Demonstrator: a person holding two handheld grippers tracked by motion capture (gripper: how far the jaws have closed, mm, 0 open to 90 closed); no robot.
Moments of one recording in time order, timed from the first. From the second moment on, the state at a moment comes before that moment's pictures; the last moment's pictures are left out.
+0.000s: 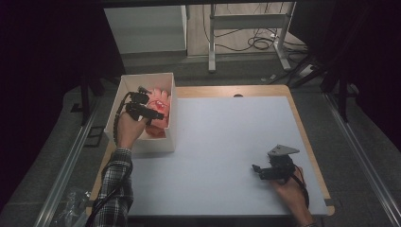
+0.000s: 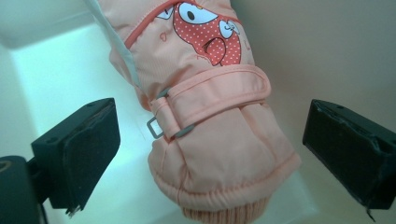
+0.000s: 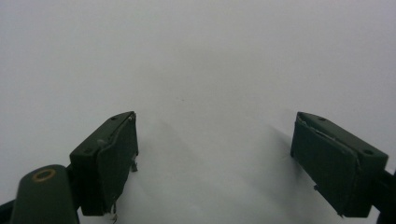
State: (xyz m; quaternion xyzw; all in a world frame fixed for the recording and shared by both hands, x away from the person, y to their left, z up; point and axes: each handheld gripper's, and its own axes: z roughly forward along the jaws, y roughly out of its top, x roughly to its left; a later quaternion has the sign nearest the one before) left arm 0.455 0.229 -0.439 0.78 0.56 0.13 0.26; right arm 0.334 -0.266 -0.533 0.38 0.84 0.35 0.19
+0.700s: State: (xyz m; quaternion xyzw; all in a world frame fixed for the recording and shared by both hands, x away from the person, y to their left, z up) left arm 0.419 0.233 -0.415 0.78 0.52 0.15 0.32; right arm 0.334 -0.266 -0.532 0.38 0.84 0.35 0.19
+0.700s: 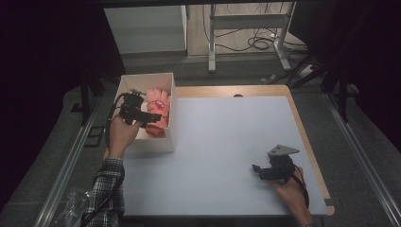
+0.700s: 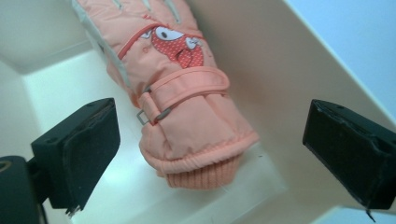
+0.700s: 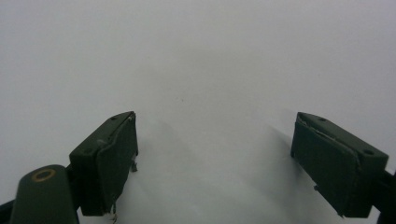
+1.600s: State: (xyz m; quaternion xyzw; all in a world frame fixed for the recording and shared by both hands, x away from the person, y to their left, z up) left arm 0.376 0.185 -0.389 0.81 0.43 0.15 0.37; right arm 0.334 -0.266 -0.532 0.38 0.84 0.35 0.19
